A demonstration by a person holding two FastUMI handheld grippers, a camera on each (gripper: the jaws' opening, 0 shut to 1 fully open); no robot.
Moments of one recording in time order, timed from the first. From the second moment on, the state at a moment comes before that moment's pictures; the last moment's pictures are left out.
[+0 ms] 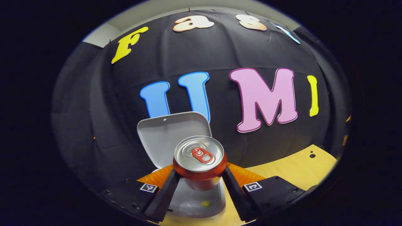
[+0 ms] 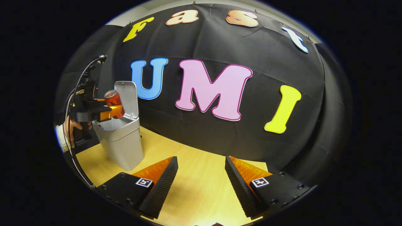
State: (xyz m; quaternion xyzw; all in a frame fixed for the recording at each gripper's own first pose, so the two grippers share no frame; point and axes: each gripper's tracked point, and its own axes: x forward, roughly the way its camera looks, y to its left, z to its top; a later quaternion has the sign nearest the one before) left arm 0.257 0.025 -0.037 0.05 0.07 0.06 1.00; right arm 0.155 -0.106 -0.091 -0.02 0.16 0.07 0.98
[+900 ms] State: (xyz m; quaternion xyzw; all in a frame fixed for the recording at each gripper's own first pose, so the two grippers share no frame) left arm 0.270 0.071 0.067 0.01 -0.03 0.12 0.99; right arm 0.163 -0.108 -0.118 0.00 0.17 0.12 0.98
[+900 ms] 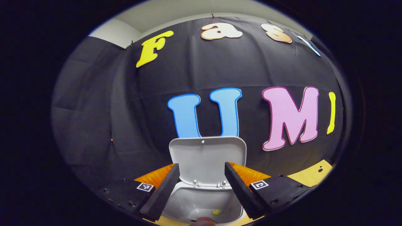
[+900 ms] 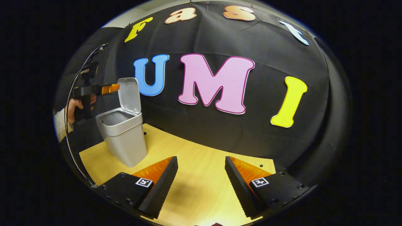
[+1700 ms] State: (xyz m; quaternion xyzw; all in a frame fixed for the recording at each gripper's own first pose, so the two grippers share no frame) left arm 0.297 0.098 0.044 0.03 0.13 0.07 0.99; right arm 0.166 -0.065 -0.117 0.03 0.16 0.14 0.98
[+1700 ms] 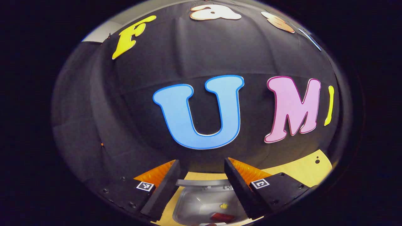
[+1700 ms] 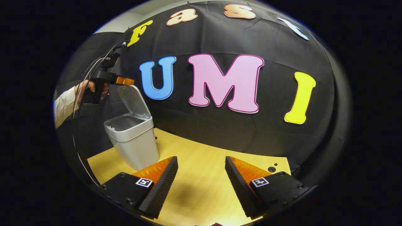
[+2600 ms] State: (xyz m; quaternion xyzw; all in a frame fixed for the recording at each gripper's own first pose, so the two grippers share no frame) left arm 0.242 0.082 -0.107 0.00 0.34 0.01 0.94; right arm 0.136 -0.027 -0.120 0.06 0.16 0.19 0.97
